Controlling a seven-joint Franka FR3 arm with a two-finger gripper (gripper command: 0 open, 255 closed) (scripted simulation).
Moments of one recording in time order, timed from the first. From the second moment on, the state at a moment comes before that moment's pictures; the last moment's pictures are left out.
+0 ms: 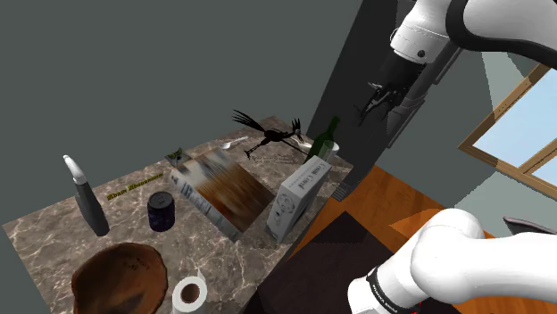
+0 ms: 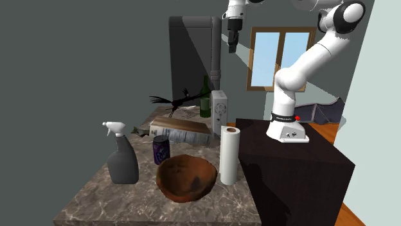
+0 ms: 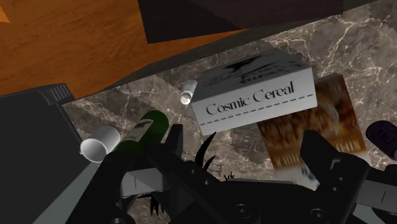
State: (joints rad) arm -0.01 -0.81 0.01 -2.28 -0.07 1.52 0.17
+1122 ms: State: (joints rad) arm 0.05 -0.47 0.20 -2.33 0.04 1.88 0.39
